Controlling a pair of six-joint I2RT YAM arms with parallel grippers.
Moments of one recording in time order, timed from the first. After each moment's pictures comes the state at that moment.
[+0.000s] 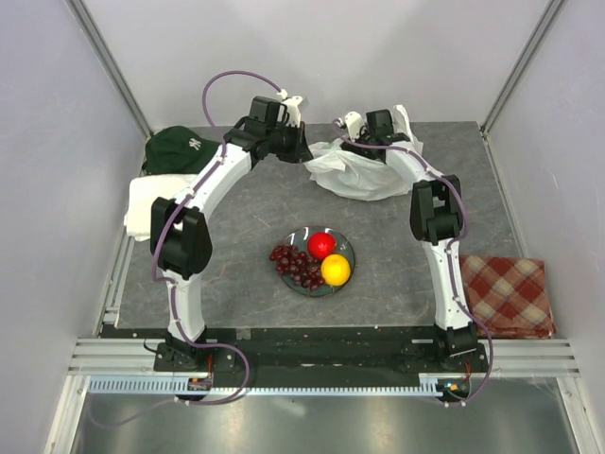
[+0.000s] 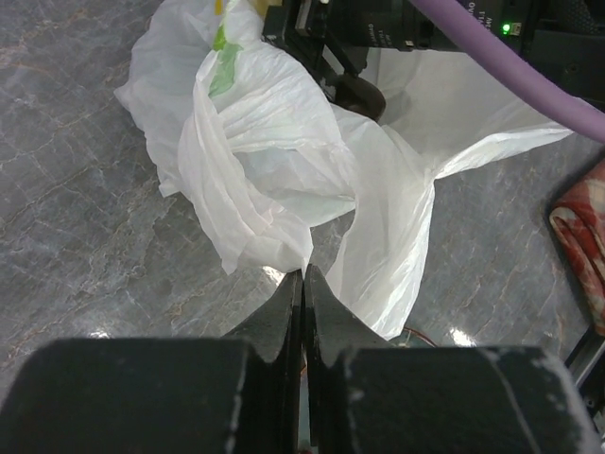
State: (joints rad) left arm -0.41 2.02 1.87 -0.48 0.42 -0.16; right arm 0.23 2.53 2.21 -0.45 -0.18 -0.51
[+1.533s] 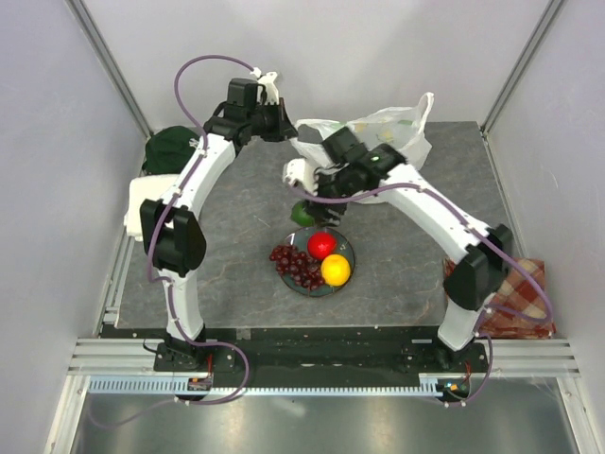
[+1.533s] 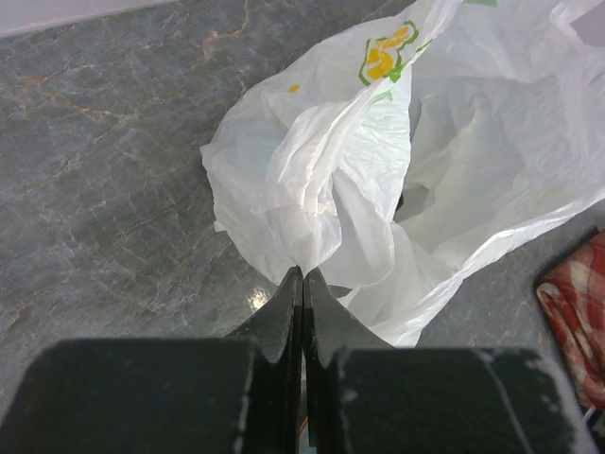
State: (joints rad) left arm -0.32 2.02 1.98 -0.48 0.40 -0.23; right arm 0.63 1.73 1.79 -1.03 -0.45 -0.69
